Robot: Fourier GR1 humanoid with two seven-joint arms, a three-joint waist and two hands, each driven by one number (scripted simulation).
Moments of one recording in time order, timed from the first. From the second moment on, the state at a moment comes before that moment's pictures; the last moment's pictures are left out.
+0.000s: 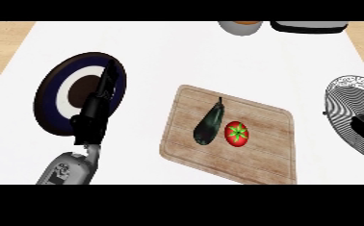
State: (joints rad) left arm -0.20 0.26 -0.33 -1.53 0.08 0.41 0.03; right arm 0.36 -0.79 -0.02 -2.49 0.05 0.11 0.62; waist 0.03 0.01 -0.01
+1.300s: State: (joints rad) left arm -0.19 0.24 -0.27 -1.51 0.06 0.37 0.02; right arm -0.34 -0.76 0.59 -2.32 0.18 0.11 1.20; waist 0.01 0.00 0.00
